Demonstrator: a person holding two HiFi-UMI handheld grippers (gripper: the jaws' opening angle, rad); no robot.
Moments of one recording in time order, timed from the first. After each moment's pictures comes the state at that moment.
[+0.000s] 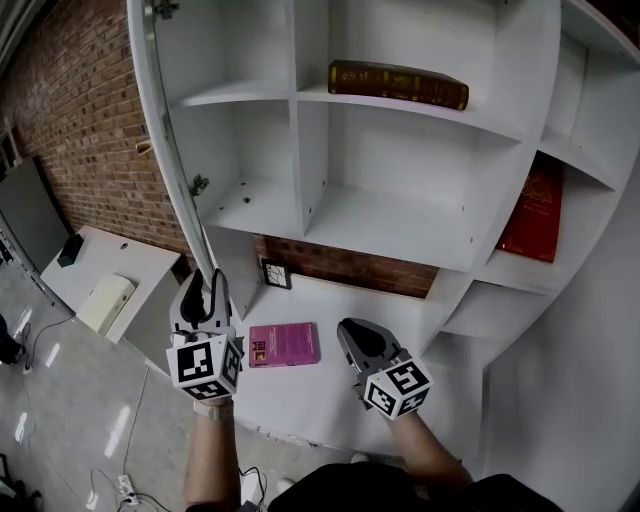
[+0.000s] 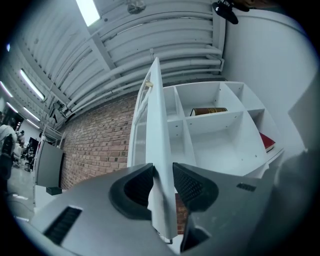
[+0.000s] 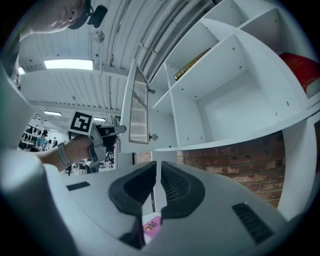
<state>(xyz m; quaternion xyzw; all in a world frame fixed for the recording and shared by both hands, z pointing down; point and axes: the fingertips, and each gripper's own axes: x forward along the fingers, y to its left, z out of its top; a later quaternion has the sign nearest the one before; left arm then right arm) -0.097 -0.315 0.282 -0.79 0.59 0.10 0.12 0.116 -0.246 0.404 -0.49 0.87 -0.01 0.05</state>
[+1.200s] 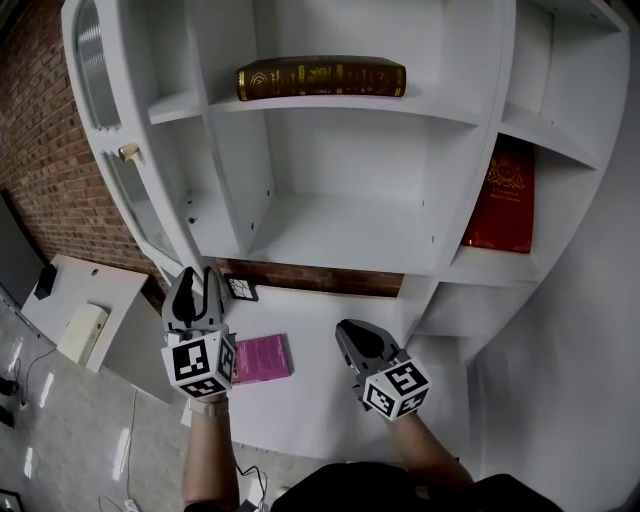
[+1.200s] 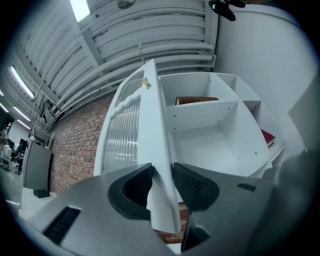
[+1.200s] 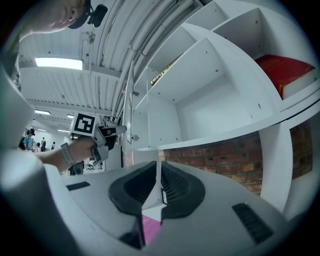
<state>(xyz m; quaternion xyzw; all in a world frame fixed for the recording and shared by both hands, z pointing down) 0.006 -0.369 0.286 -0.81 0.56 0.09 0.14 0.215 -0.265 0.415 -0.54 0.84 -0.02 0.06</state>
